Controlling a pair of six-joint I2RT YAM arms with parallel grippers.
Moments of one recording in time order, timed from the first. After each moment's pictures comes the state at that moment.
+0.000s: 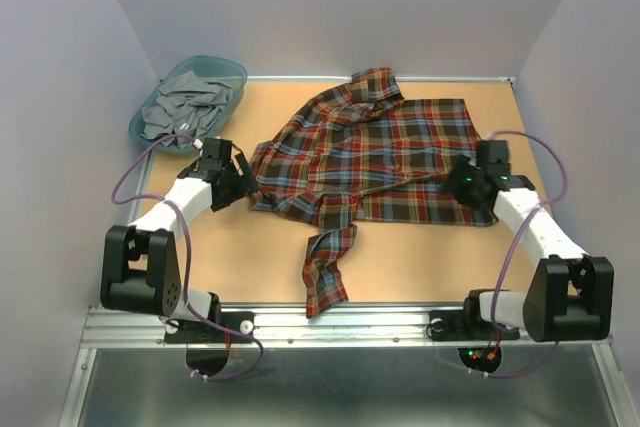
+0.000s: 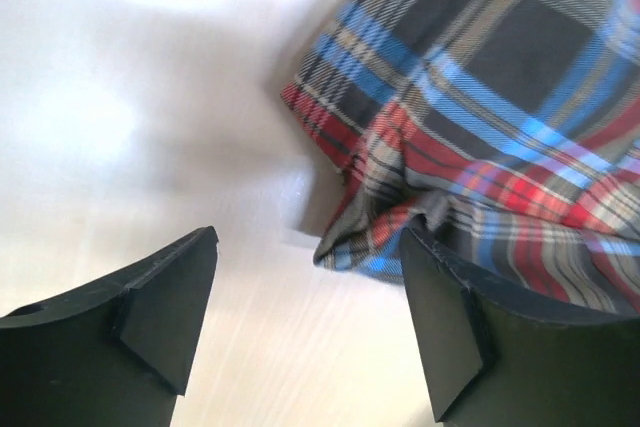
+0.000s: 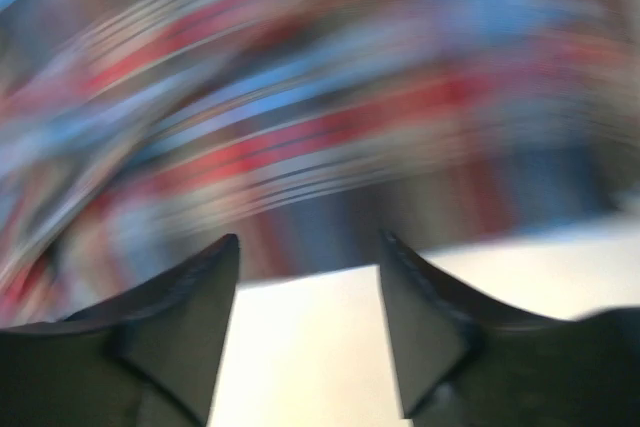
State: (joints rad) left arm -0.15 1.44 0.83 -0.42 -0.05 -0.58; right arm -0.14 1.24 0.77 -0.49 -0.03 0.51
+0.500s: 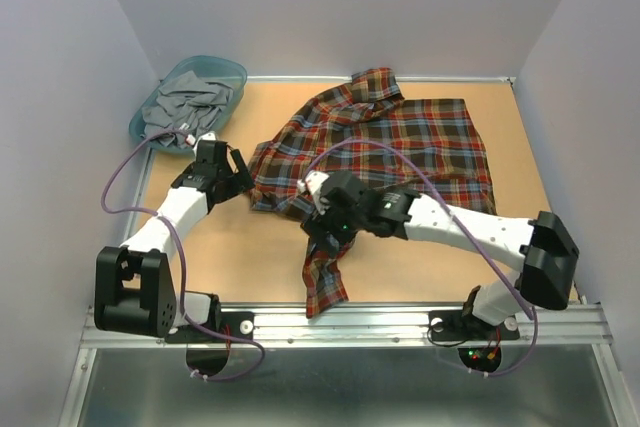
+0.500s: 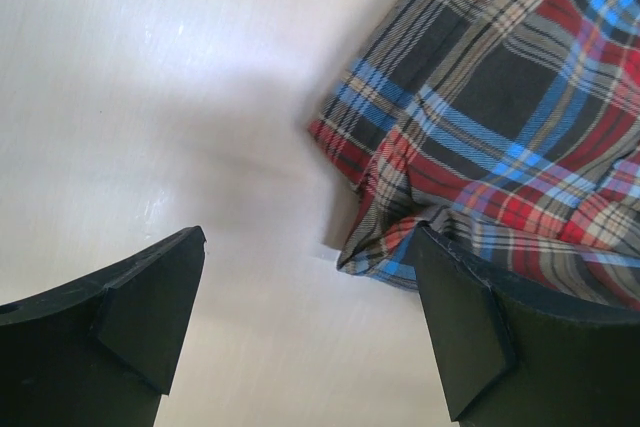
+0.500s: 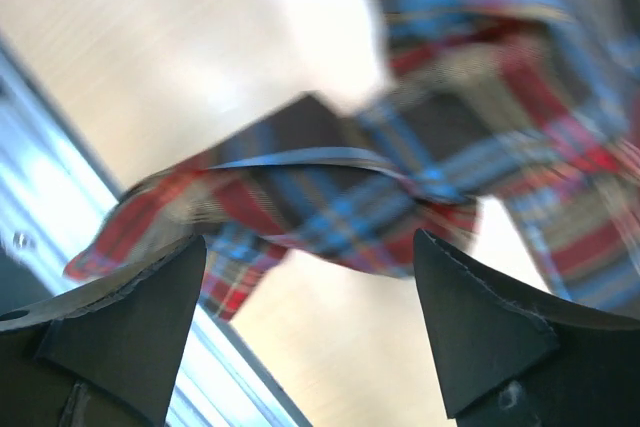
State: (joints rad) left arm -0.15 1.30 0.81 -0.39 -0.15 -0.51; right arm 1.01 1.48 1.17 -0.56 0.04 0.13
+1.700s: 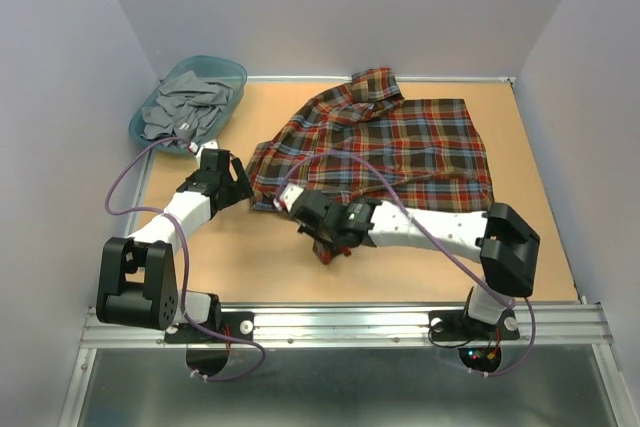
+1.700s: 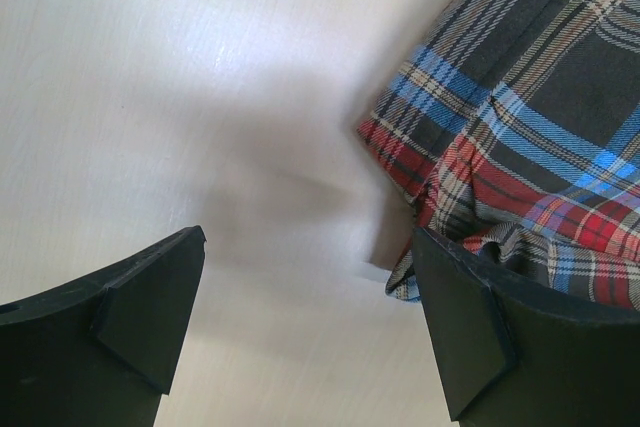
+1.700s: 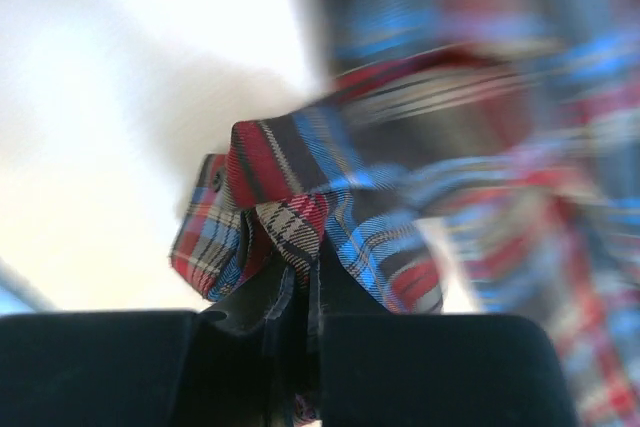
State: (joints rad) left arm -0.15 1.34 0.71 -0.28 -0.21 -0.47; right arm 1.19 1.71 1.26 -0.60 0.32 0.02
